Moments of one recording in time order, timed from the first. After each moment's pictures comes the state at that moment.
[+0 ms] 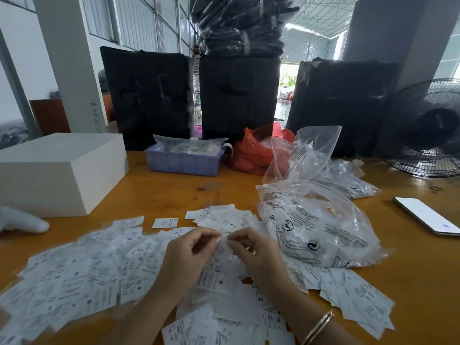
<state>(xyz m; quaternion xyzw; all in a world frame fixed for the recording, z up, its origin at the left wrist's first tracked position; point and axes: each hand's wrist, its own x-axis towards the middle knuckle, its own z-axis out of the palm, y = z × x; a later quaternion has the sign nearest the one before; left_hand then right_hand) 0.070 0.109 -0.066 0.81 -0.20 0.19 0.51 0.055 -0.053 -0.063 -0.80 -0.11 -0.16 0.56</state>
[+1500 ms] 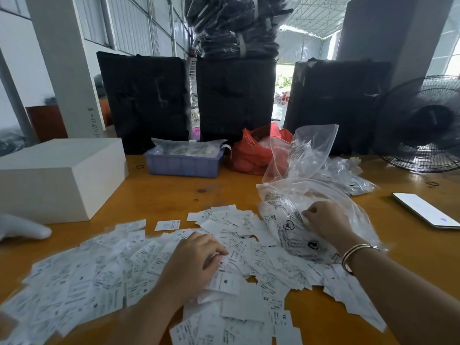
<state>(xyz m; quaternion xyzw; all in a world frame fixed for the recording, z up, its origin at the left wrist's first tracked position) 0.078 0.119 -0.076 0.89 -0.30 0.19 0.27 0.114 -0.190 -0.032 -0.95 0.19 -0.14 0.20</state>
